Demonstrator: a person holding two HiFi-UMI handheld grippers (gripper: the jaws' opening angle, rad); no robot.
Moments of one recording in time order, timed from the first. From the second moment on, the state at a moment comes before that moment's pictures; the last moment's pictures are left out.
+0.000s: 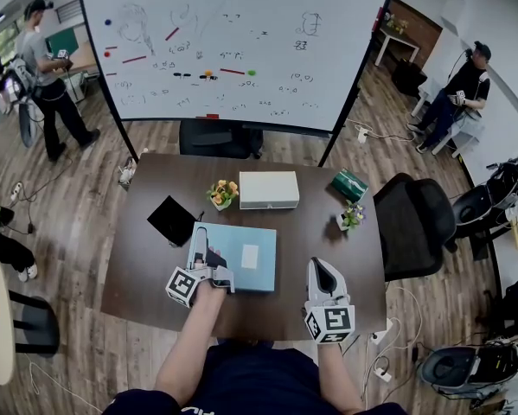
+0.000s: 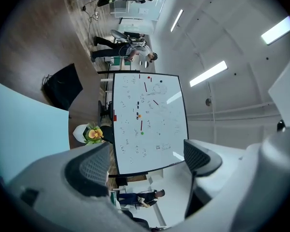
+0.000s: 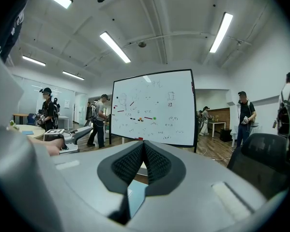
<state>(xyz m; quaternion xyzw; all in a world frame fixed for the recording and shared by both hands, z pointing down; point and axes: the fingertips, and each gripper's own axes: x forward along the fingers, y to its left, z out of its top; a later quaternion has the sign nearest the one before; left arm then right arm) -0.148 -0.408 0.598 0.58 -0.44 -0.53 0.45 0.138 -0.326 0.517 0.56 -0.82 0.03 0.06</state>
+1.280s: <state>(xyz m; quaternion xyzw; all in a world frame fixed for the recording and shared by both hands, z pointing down) -0.065 -0.384 0.527 0.86 -0.52 0.02 -0.03 0.131 -0.341 0.520 0.56 -0.83 0.04 0.05</state>
